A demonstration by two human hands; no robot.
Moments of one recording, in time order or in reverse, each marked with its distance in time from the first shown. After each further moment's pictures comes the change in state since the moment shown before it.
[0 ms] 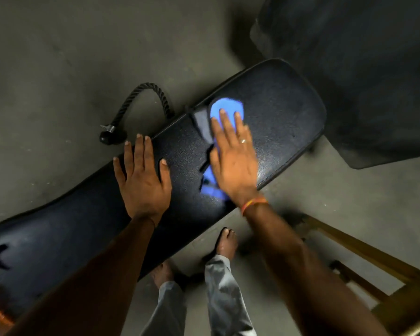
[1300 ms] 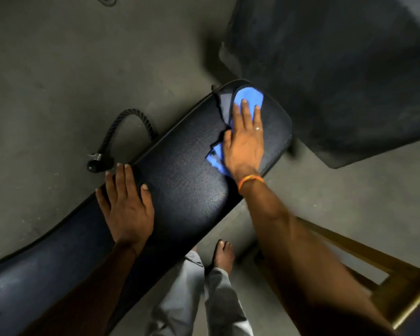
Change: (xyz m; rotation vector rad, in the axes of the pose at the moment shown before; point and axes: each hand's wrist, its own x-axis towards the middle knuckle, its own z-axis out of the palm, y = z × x) left_hand 0.000 0.003 -0.001 0.027 -0.041 0.007; right_hand 0.052 0.070 -0.026 0.084 0.174 0.367
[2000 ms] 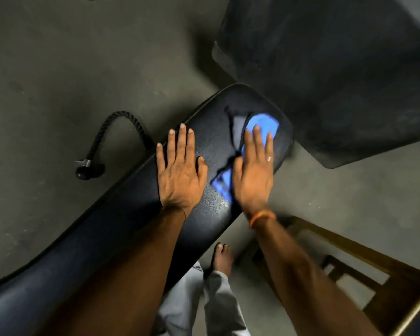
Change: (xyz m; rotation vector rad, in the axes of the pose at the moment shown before) left_hand 0.067 0.115 0.019 -0.005 -0.041 0.361; right_hand -0.045 0.016 0.002 0.040 0.055 0.087
